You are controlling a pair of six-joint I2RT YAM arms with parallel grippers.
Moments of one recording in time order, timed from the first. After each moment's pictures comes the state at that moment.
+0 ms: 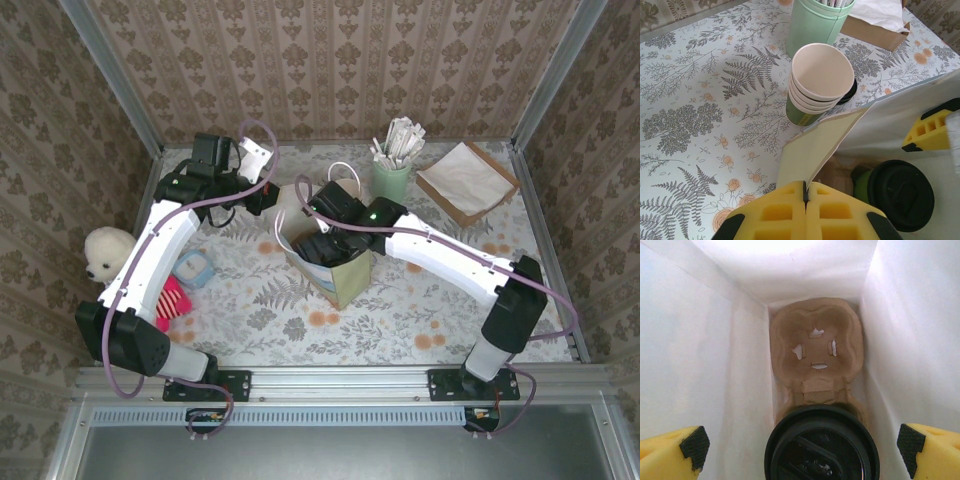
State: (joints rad) left arm -0.35 1.43 1.48 -0.84 0.49 0.15; right arm 0.85 1.67 1.57 -0.89 0.10 0.24
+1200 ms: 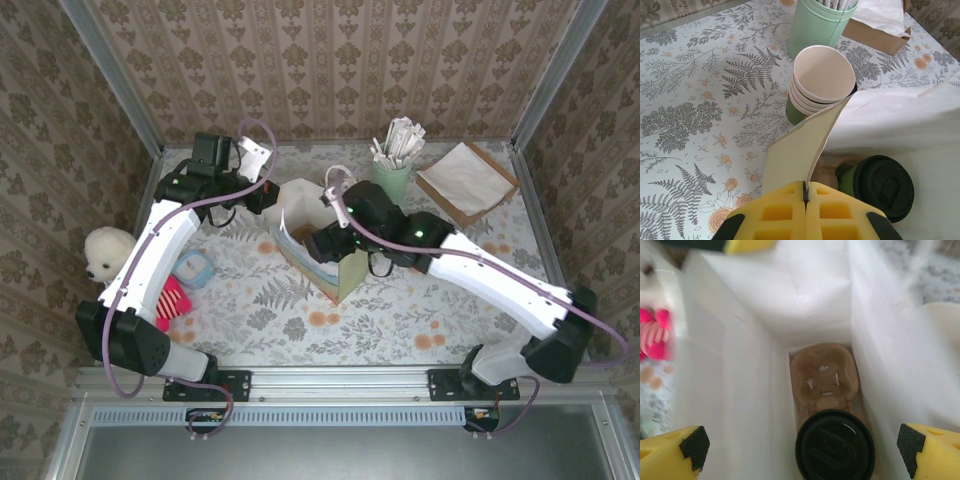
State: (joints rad) left arm -0.35 1.43 1.48 -0.83 0.48 0.11; right arm 0.85 1.37 1.39 -0.66 0.10 0.24
